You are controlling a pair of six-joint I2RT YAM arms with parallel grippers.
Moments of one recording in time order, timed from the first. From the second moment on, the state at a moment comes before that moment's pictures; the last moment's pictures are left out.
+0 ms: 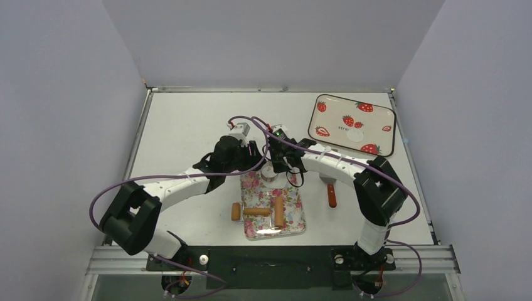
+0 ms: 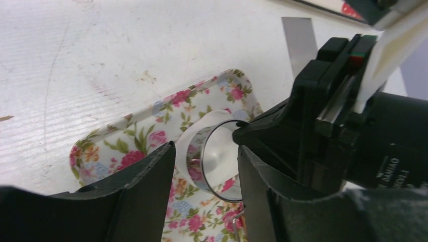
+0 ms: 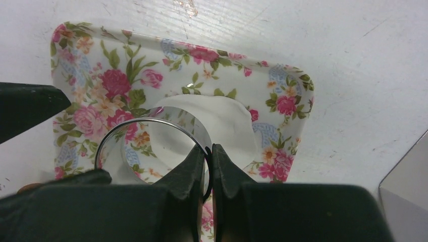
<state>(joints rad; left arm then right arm) -0.63 1.45 0.77 0.19 0.07 -0.58 0.76 1.77 1.26 -0.50 0.15 0.41</state>
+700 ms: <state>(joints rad) -0.71 1.54 0.72 0.29 -0.01 -0.54 0.75 1.78 1.18 -0.45 0.15 0.44</state>
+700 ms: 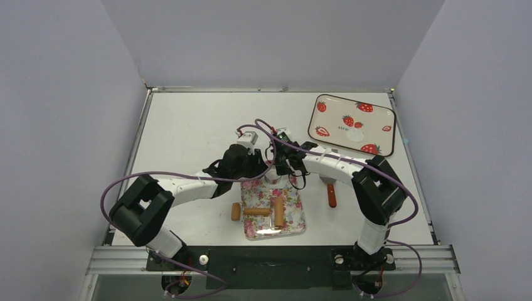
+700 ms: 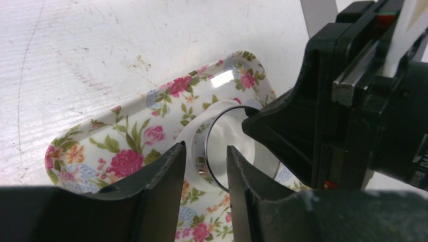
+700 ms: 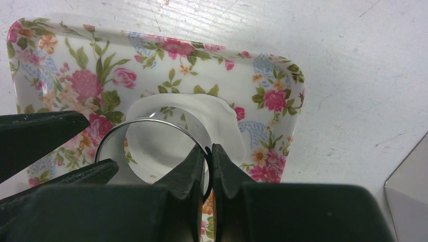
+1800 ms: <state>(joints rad) -0.77 1.62 0.70 0.39 -0.11 -0.52 0.73 1.78 1.13 -0.42 0.14 0.46</state>
